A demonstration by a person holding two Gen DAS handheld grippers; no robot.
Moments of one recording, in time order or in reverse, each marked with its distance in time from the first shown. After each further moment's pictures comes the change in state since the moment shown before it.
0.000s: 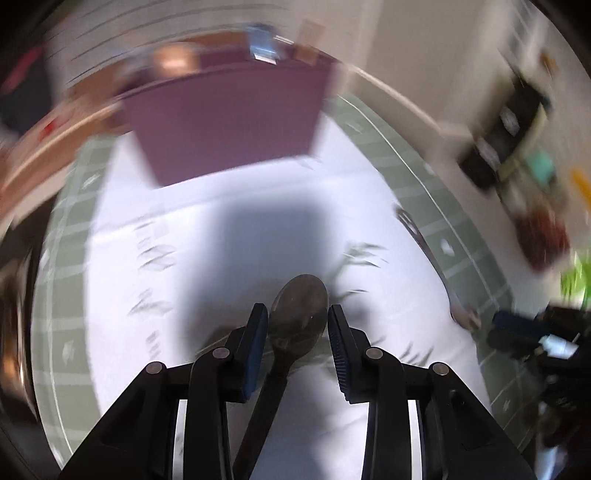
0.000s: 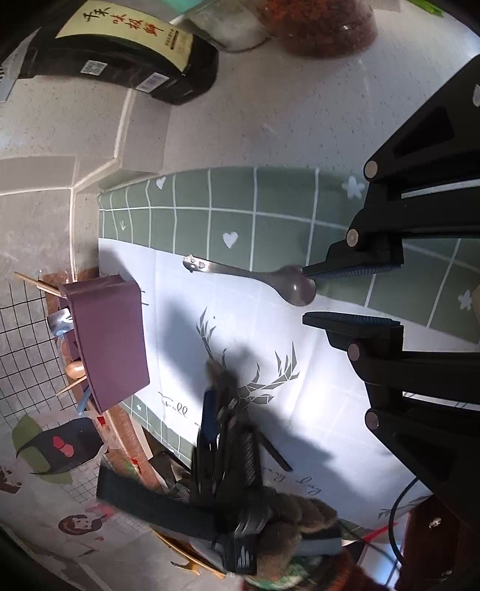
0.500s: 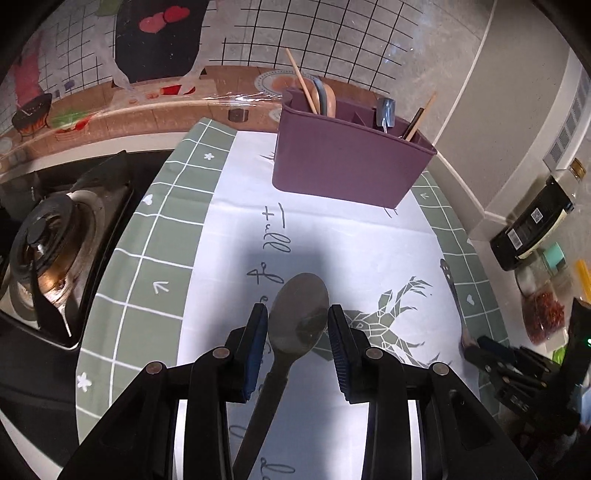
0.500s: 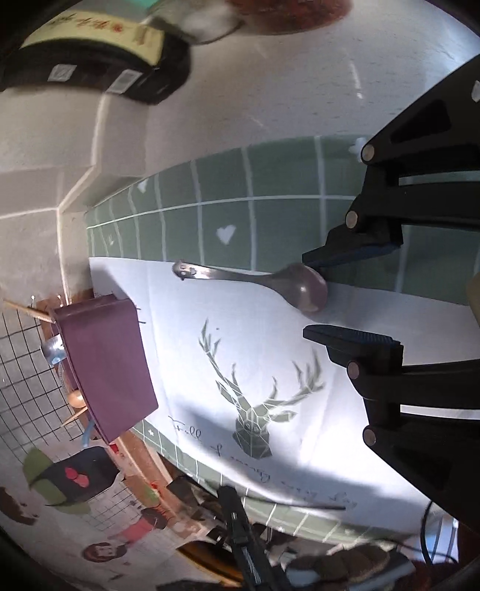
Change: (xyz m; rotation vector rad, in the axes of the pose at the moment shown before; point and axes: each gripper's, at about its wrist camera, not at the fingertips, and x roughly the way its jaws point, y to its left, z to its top) left arm -0.059 0.060 -0.037 -0.245 -0.143 0.066; right arm 0.031 0.009 0.006 0.068 -0.032 -0.067
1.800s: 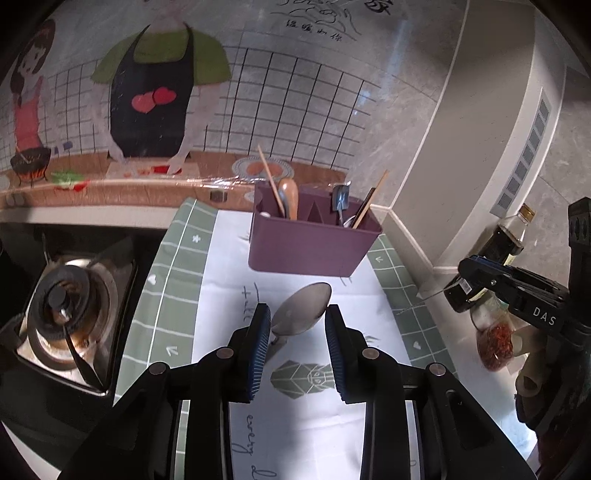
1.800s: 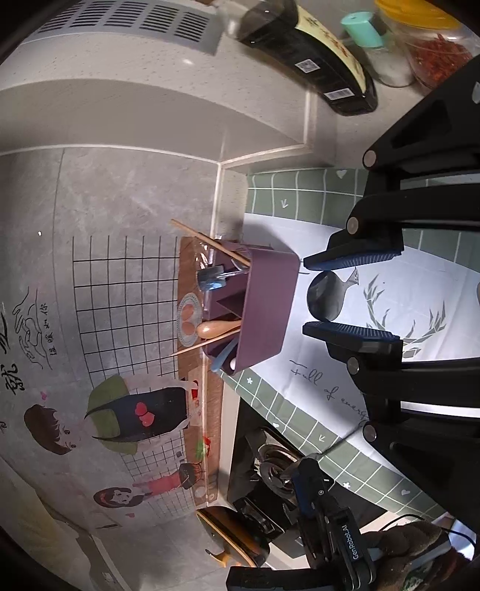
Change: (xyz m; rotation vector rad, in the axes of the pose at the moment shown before) left arm -0.081 -0.011 0.038 0.041 -0.191 -0.097; right arm -0.101 0.057 0.119 -0.208 -0.241 0.059
